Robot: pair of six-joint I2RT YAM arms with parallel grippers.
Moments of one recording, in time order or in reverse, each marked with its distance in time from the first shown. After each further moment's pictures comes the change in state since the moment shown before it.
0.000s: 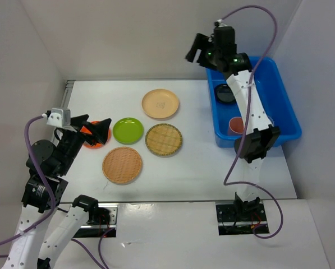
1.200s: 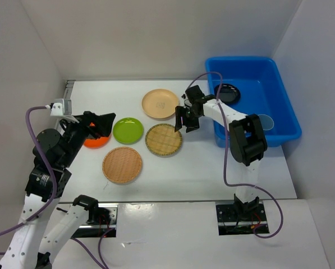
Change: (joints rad) left arm 0.000 0.100 0.036 -0.011 -0.021 -0.185; right arm 0.202 -0.072 -0.890 0.146 -0.275 -0.137
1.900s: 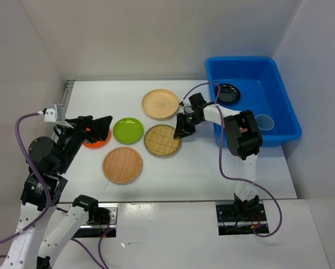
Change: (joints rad) left arm 0.000 -0.069 0.000 -0.021 0.005 -0.022; right arm -0.048 0.127 -0.076 0.160 -0.304 -0.094
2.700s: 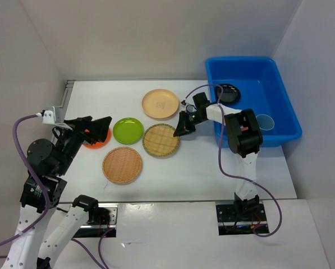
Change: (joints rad) left arm 0.000 -0.019 -0.005 0.003 0.000 -0.003; right arm -0.053 0.035 -0.016 0.068 -0.217 0.033
